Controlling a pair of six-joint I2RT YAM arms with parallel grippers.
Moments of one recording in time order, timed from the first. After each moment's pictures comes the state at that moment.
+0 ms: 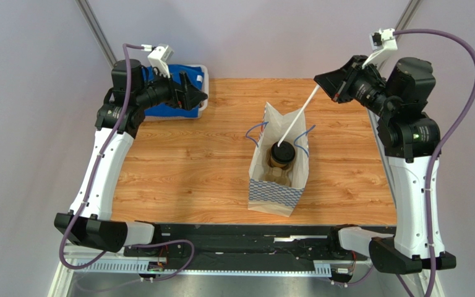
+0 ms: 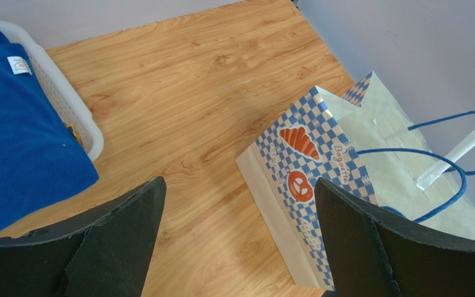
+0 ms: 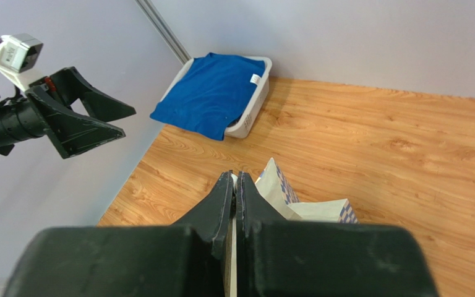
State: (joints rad) left arm -0.17 1.31 1.58 -0.56 0.59 -0.19; right arm 0.13 1.20 1.83 -0.69 -0.46 0.38
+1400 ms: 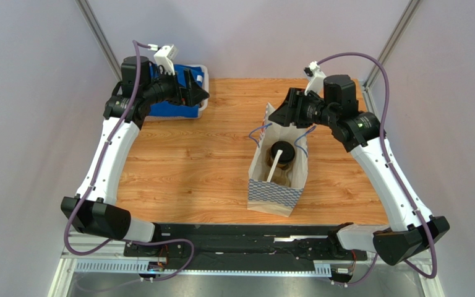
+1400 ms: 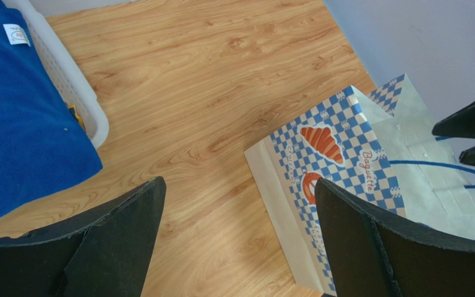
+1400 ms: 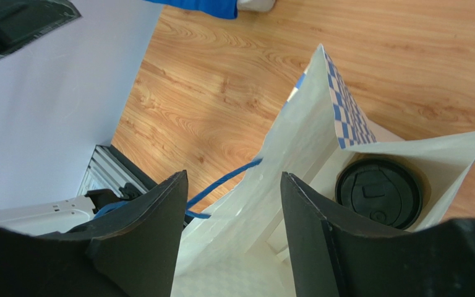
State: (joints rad) left arm -0.16 1.41 1.60 -0.58 0.56 -0.20; right arm 0.39 1.27 1.50 -0.70 -0.39 0.45
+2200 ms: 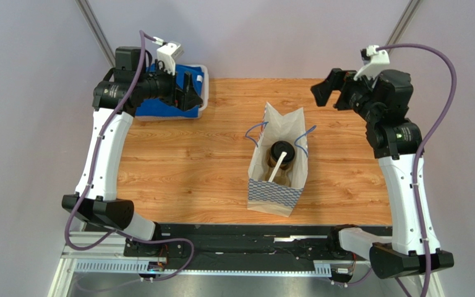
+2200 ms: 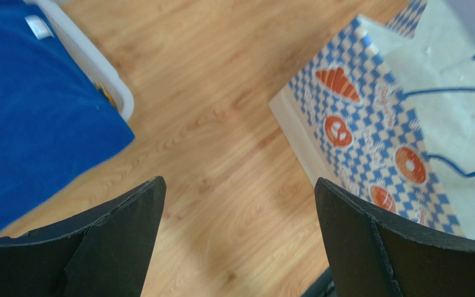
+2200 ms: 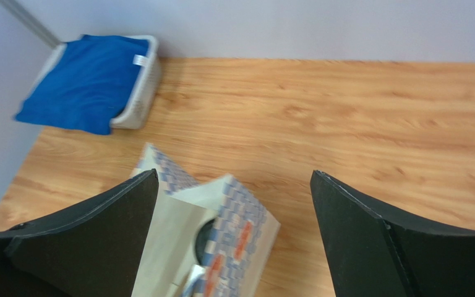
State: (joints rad) left arm -0.16 1.49 1.91 -0.98 0.57 0.10; right arm 0.12 1.16 1.58 -0.61 -0.23 0.21
